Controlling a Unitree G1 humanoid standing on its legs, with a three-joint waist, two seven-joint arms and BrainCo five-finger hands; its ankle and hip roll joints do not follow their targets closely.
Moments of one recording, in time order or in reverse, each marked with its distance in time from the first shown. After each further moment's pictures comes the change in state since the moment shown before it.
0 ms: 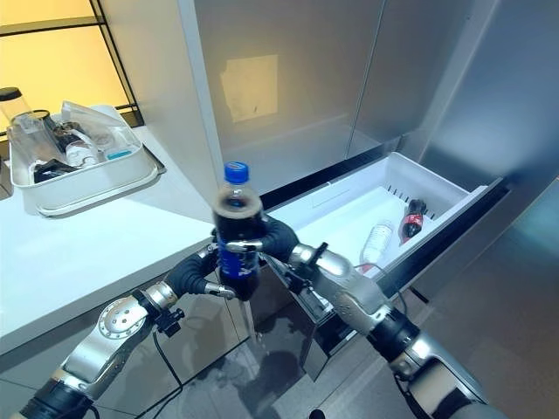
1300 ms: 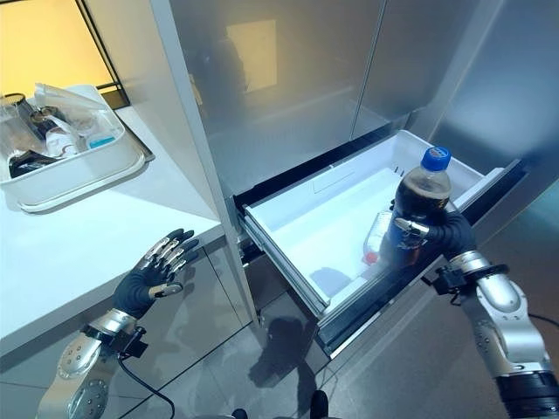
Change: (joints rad) left arm 0.245 -0.164 0.282 -0.022 -0.231 -0.046 -0.058; right arm 0.309 -0.364 -0.554 0.122 -0.156 -0.159 -0.099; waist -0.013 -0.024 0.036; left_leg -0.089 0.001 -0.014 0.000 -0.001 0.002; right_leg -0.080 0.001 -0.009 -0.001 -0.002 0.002
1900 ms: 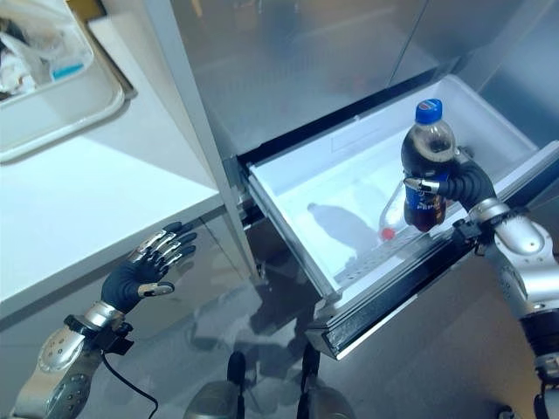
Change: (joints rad) left arm -0.047 0.173 -0.030 -0.033 -0.011 -0.049 -0.030; right arm -0.320 -0.180 0.209 0.162 -0.042 -0.006 0.011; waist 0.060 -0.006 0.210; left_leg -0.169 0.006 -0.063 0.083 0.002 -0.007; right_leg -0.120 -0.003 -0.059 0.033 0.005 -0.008
